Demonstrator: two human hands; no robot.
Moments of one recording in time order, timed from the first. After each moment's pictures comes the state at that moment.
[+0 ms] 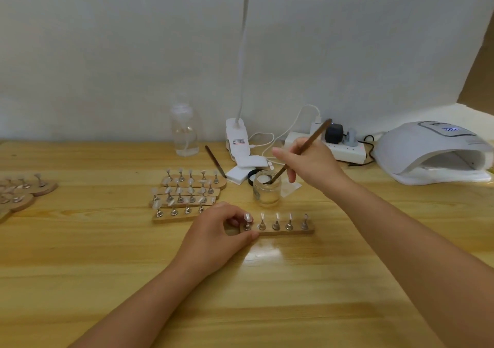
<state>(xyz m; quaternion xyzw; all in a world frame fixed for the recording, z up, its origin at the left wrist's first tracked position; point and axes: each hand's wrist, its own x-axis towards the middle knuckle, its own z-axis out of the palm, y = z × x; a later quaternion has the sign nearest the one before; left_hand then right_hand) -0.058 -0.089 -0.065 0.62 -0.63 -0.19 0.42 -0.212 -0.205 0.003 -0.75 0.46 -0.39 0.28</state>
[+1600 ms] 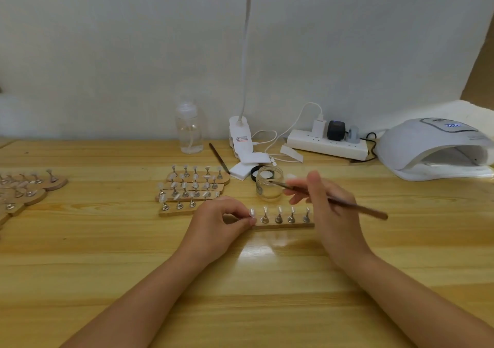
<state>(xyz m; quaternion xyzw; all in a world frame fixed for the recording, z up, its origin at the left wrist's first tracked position) -0.058 -0.084 -0.058 0.61 -0.62 -0.21 0.45 -0.232 -0.126 -0.040 -0.68 0.31 -0.56 0.35</state>
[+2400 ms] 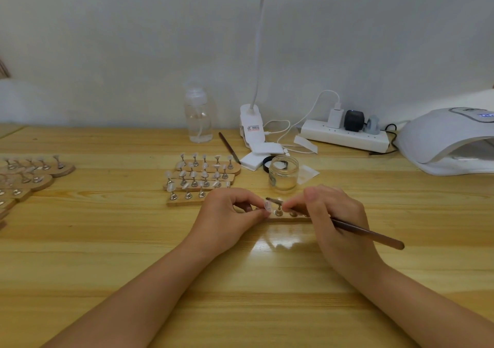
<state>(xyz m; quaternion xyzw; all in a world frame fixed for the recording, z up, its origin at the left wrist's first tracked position) -0.060 -0.082 -0.053 0.58 -0.62 -0.23 0.47 -0.223 -0.116 -0.061 -0.77 0.27 -0.55 0.18</state>
